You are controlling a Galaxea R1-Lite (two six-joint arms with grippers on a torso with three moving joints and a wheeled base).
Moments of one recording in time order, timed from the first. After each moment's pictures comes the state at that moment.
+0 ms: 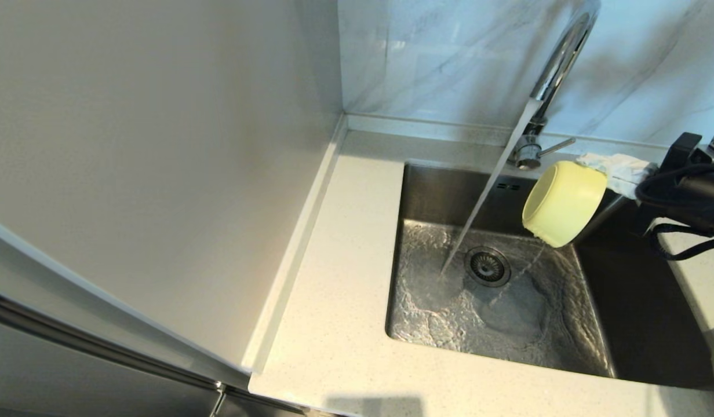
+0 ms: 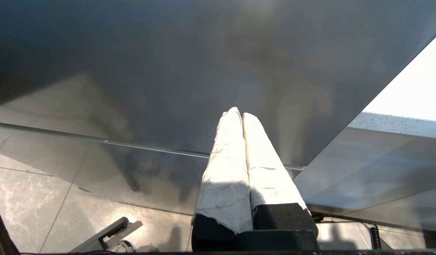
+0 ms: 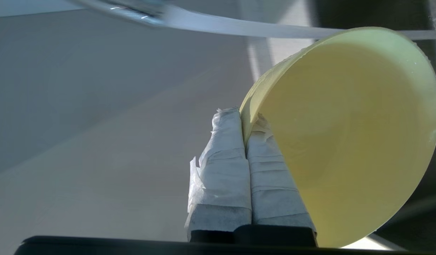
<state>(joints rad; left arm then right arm) 0.00 0.00 0.00 0.00 0.00 0.00 -0.07 1.49 -0.82 -0.72 0.66 1.43</state>
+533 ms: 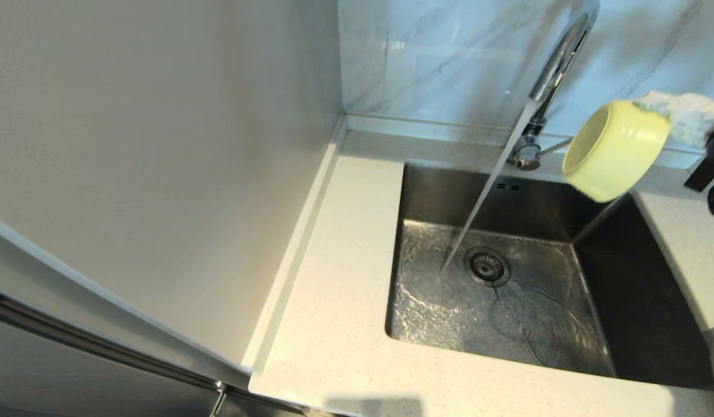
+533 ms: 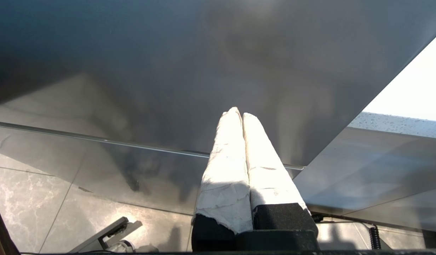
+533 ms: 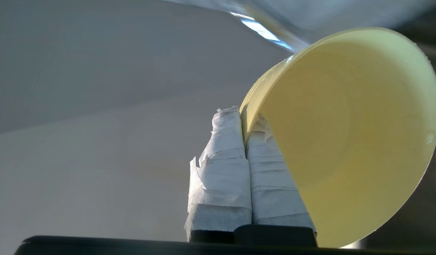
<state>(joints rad) 0.00 0.00 0.00 0.00 0.00 0.00 -0.15 1.40 -0.90 -0.70 0.71 1.33</state>
